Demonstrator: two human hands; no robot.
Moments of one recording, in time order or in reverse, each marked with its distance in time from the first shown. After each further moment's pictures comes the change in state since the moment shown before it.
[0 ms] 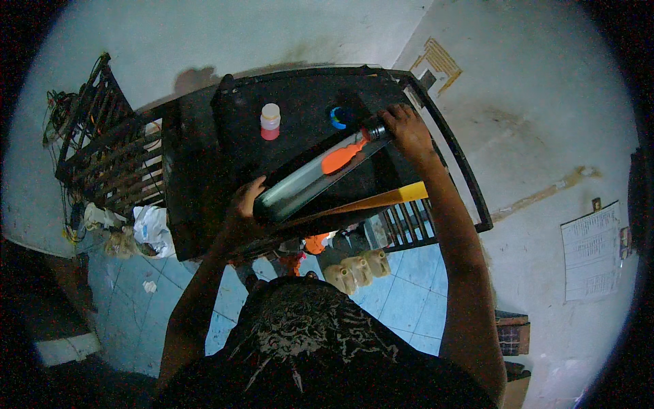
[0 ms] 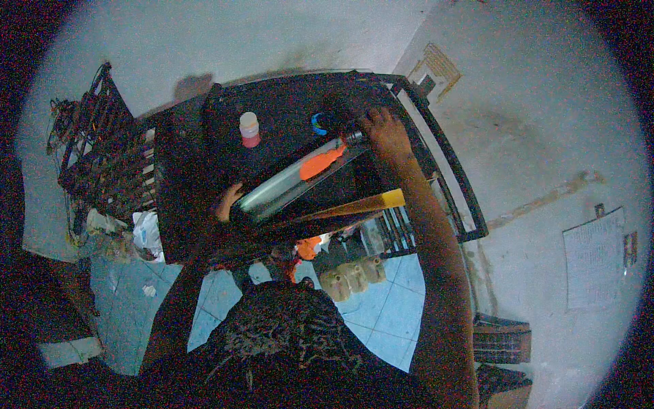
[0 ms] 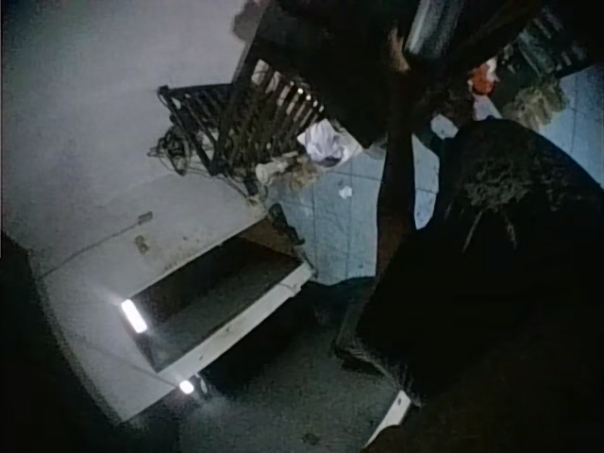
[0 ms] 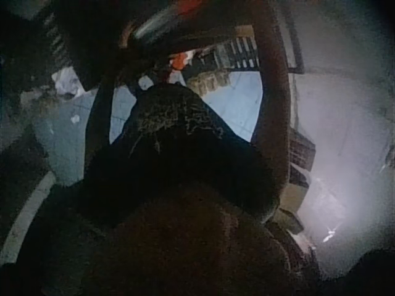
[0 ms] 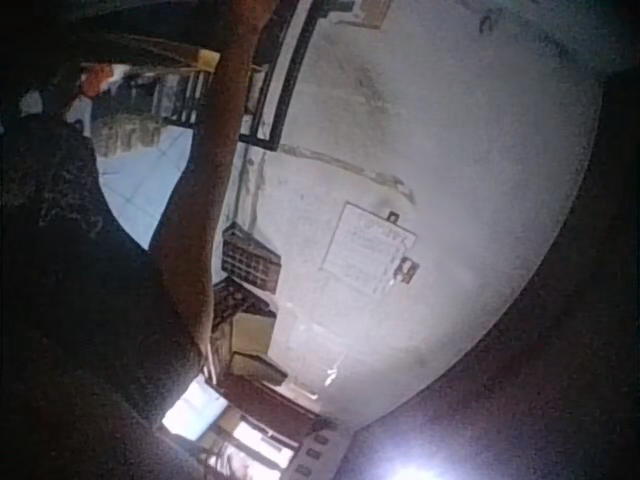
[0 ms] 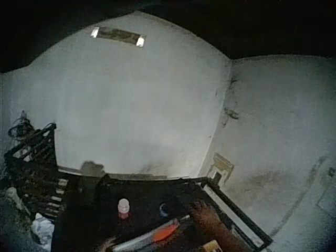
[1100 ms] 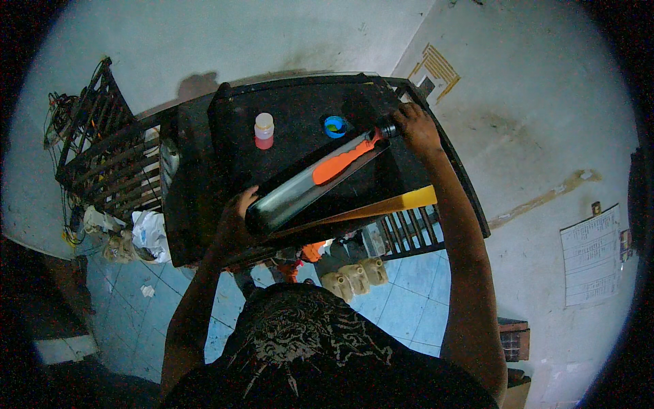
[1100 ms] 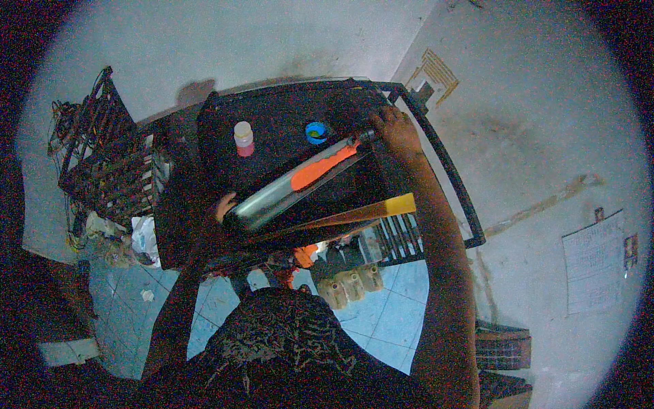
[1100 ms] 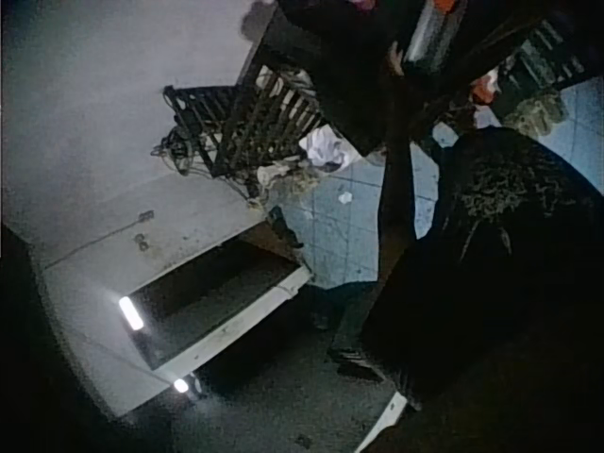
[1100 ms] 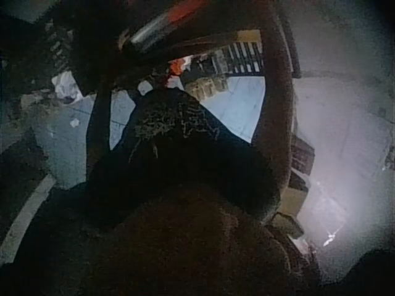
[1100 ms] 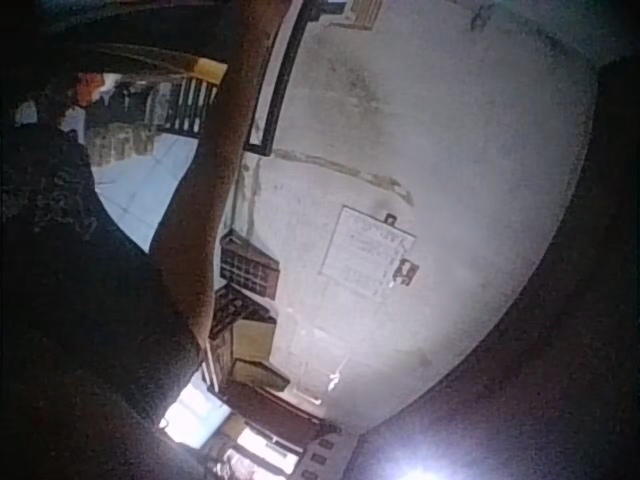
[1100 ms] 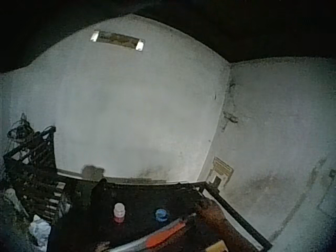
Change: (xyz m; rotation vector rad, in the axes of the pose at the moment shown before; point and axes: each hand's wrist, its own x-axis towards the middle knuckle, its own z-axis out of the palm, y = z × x) left_hand -0.003 0.019 -0.009 0.043 -0.039 -0.178; right_hand 0.008 0.048 0.010 -0.028 0.054 0.002
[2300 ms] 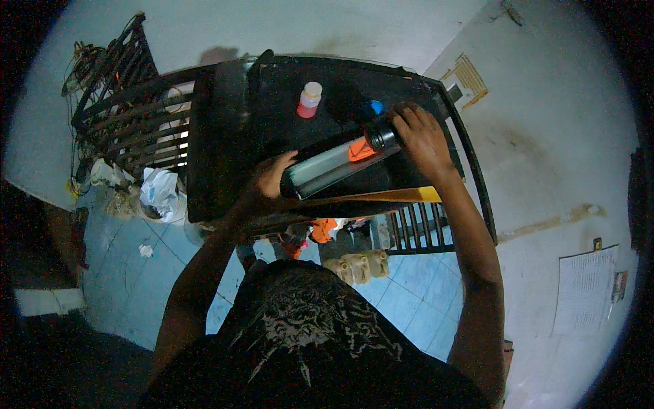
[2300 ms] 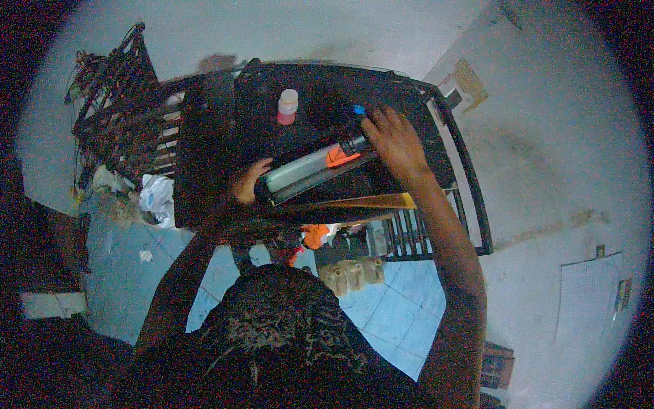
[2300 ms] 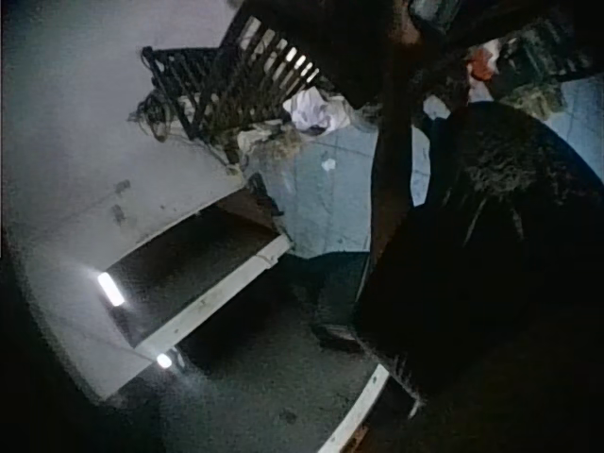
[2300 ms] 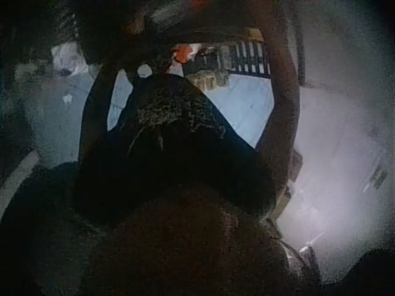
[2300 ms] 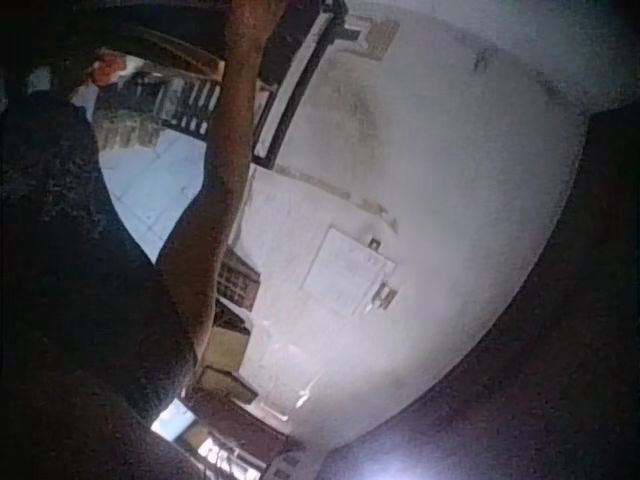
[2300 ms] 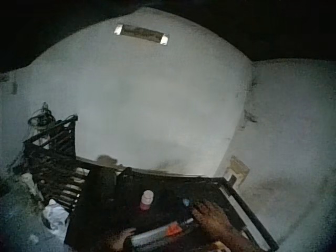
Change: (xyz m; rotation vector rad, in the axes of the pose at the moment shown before) left_hand 0.008 -0.005 0.008 -0.075 -0.006 0.167; right_hand 0.000 -0.112 -0.096 0.048 0.011 -0.218
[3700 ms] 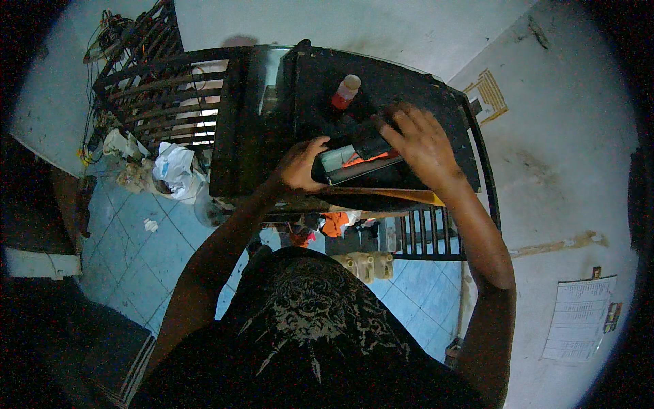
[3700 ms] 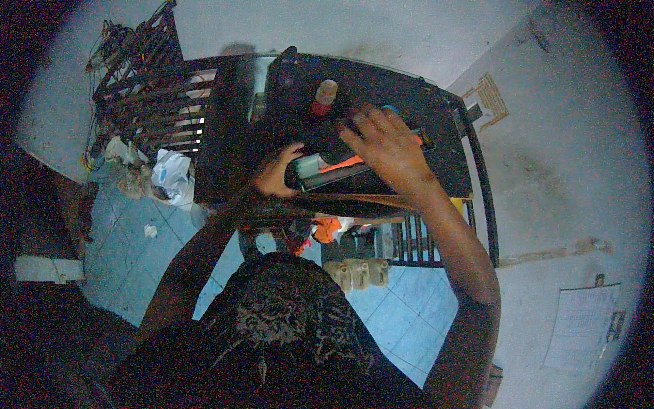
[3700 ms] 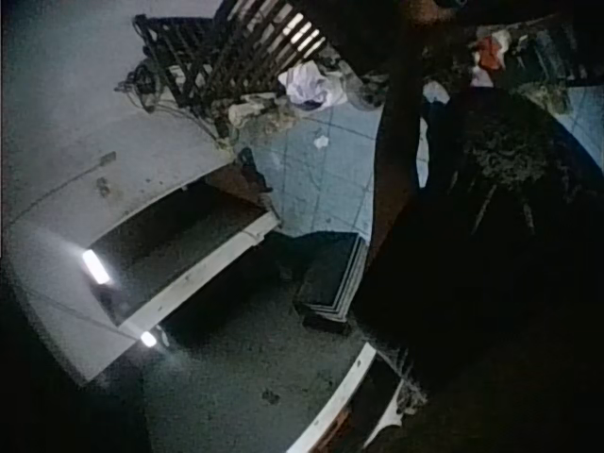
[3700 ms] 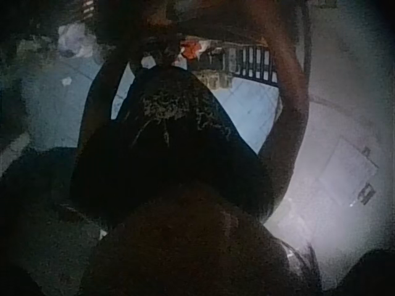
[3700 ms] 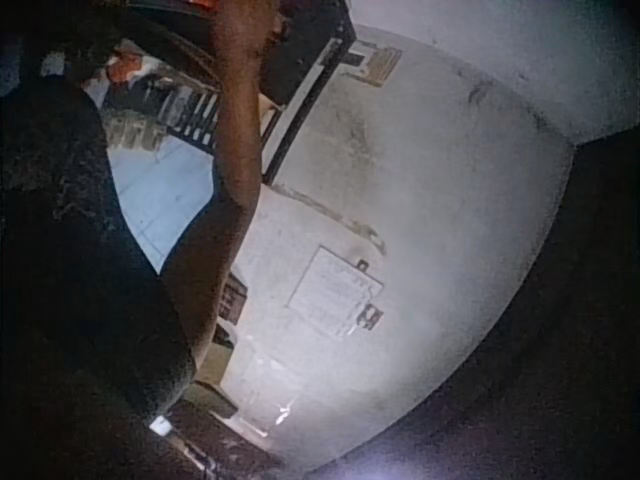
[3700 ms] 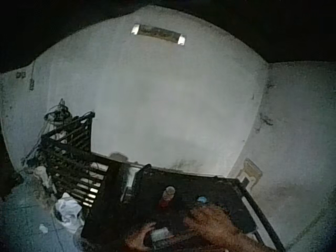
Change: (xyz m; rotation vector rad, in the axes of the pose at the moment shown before) left_hand 0.005 0.019 -0.003 0.125 0.029 0.017; right_hand 0.033 -0.068 -0.065 0.042 0.117 -0.271
